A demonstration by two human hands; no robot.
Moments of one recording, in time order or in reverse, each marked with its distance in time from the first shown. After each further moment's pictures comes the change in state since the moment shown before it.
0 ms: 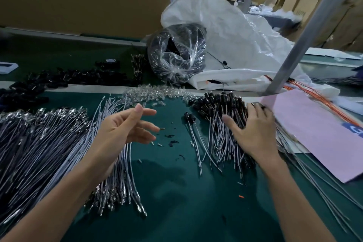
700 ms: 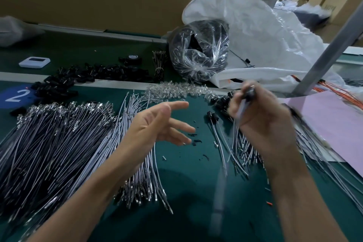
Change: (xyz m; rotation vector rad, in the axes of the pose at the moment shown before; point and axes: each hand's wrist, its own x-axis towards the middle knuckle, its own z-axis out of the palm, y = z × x) left_hand -0.007 0.007 0.000 -0.060 -0.205 0.108; right_hand -0.015 -0.080 -0.037 1.931 -0.651 -0.333
